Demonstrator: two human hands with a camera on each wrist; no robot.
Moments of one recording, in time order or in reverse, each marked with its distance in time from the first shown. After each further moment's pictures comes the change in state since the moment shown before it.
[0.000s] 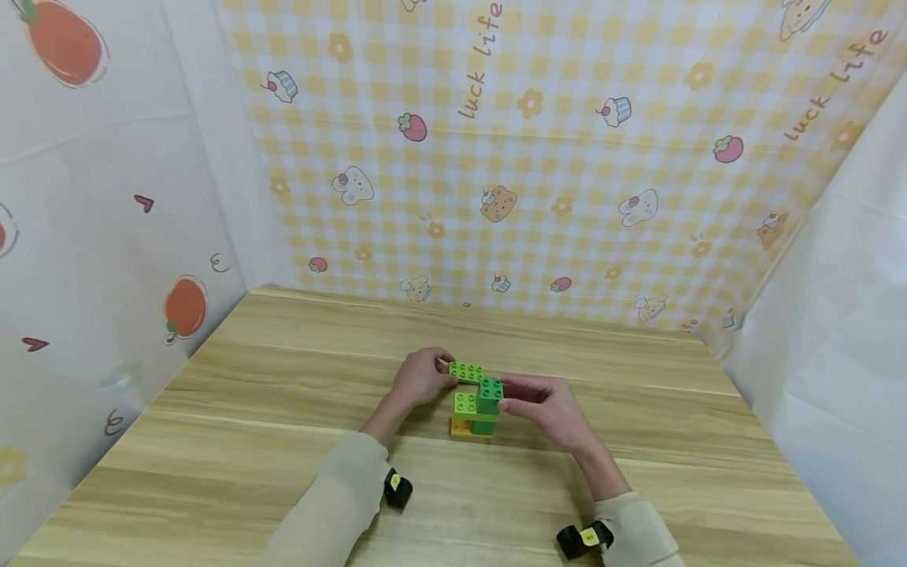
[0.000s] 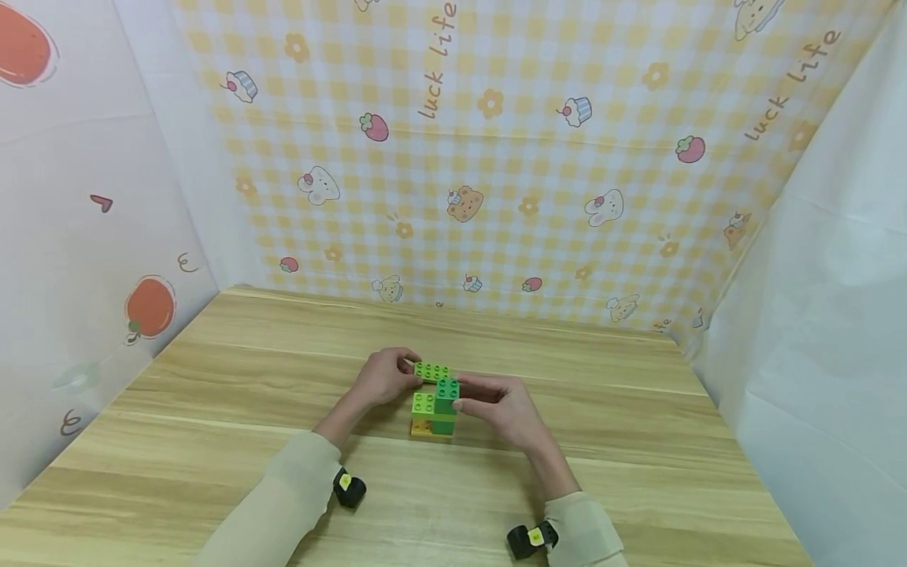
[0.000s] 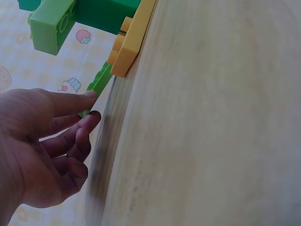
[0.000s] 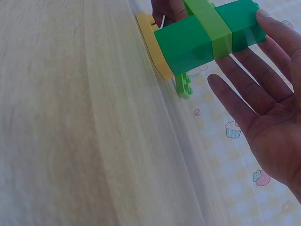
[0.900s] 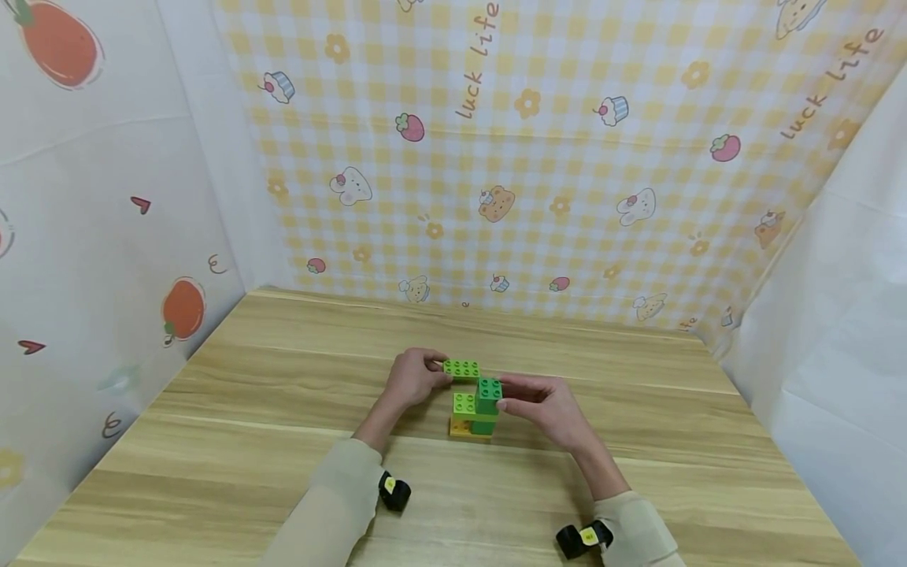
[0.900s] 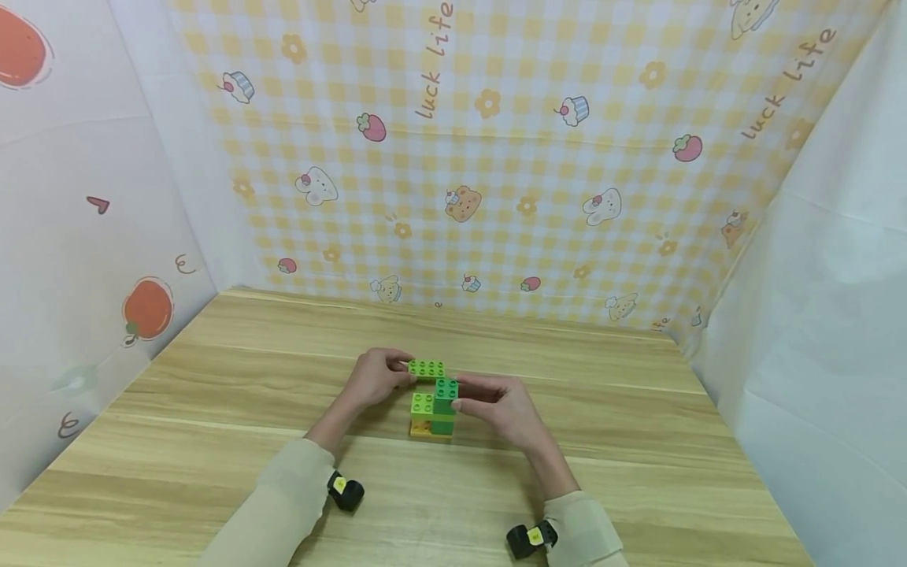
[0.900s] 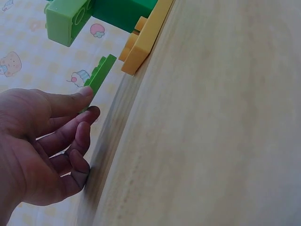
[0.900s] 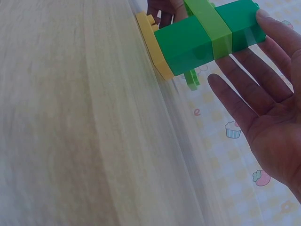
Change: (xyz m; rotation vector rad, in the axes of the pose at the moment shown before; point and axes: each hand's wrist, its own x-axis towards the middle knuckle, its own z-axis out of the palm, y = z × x) left_hand -0.004 -0.006 -0.005 -0.149 0.062 -0.027; right_hand 0.000 0.000 0.000 -0.022 0.010 0.003
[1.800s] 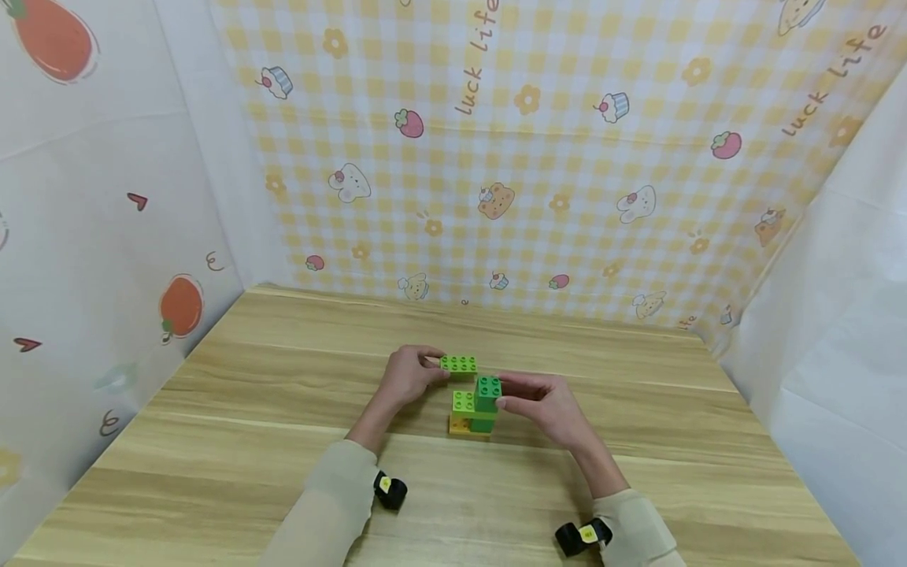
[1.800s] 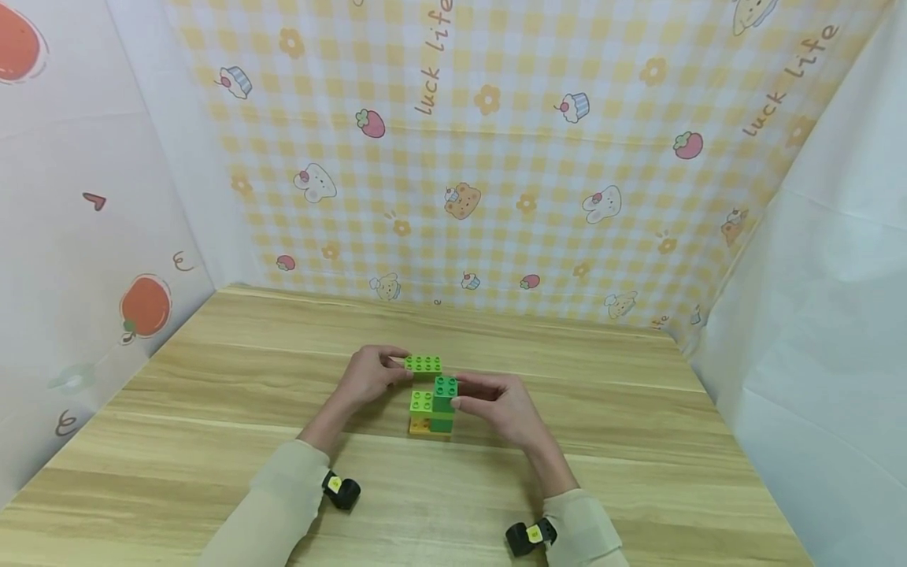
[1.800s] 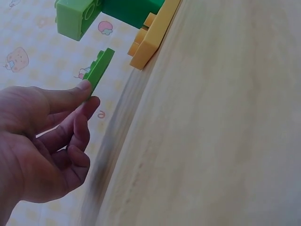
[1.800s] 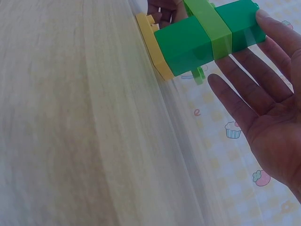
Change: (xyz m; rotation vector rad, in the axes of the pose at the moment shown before) left_hand -0.003 0.000 -0.006 -0.079 -0.007 -0.022; right_hand 0.001 0.000 0.000 0.012 0.001 -0.008
